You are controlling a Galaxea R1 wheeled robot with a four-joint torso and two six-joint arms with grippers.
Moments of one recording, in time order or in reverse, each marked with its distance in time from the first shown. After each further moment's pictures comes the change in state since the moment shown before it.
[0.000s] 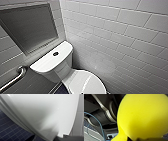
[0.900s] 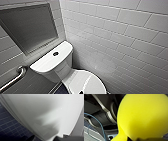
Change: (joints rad) left arm -0.044 0.004 -0.014 -0.034 0.099 -0.116; right arm 0.010 0.006 0.001 0.000 -0.003 0.000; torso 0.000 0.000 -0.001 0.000
